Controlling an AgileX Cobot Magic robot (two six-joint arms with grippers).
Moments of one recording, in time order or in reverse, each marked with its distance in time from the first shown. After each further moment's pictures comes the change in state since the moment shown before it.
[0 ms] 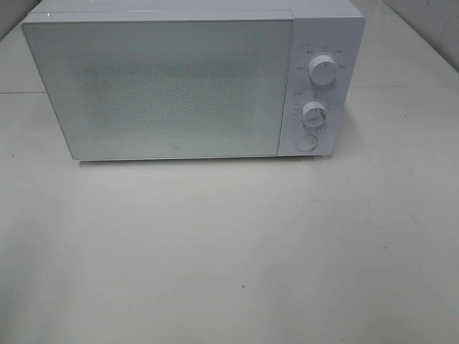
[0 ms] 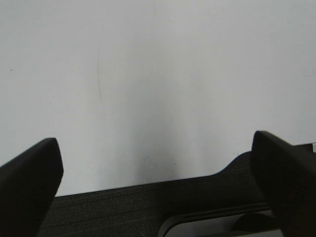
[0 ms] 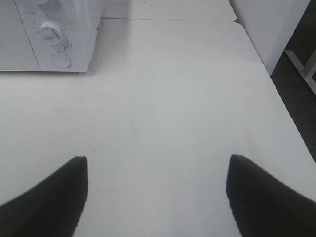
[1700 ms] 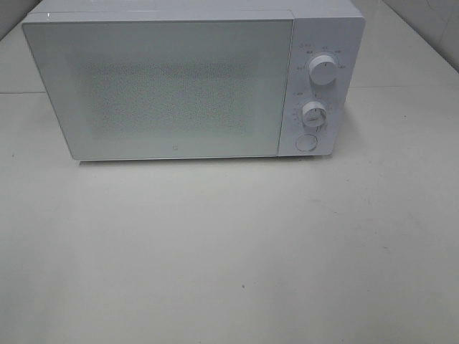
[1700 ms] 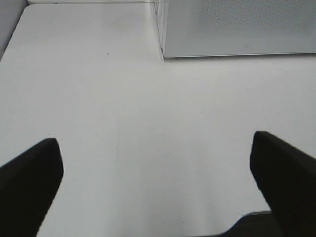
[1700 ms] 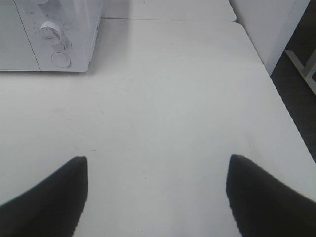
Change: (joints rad) left arm 0.062 -0.418 0.004 -0.001 0.006 -0.004; right arm 0.000 0.000 0.000 0.000 0.000 0.000
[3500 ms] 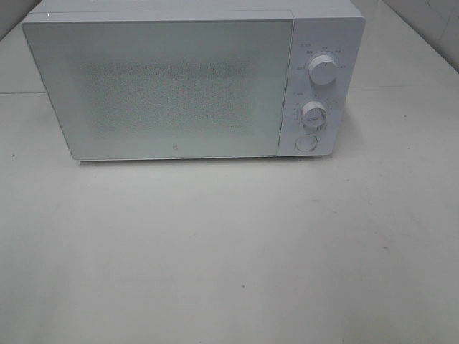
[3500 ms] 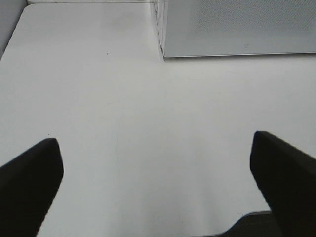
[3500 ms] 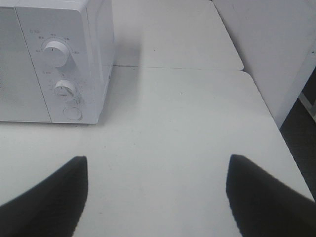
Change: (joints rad) left arm 0.000 0.000 0.000 -0.001 0.000 0.000; right arm 0.000 0.252 -0.046 0.004 -0.305 0.003
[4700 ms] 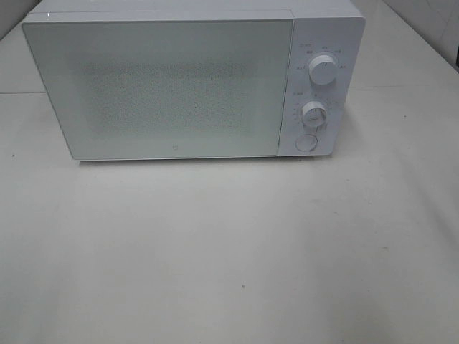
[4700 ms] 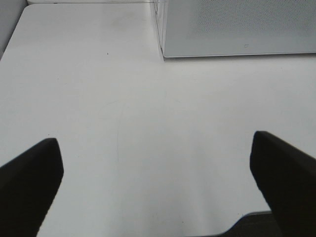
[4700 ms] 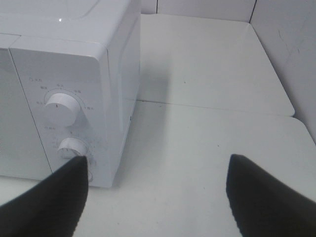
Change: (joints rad) left arm 0.000 0.000 0.000 0.000 0.000 0.000; right arm 0.000 0.637 0.015 -0.002 -0.722 0.000
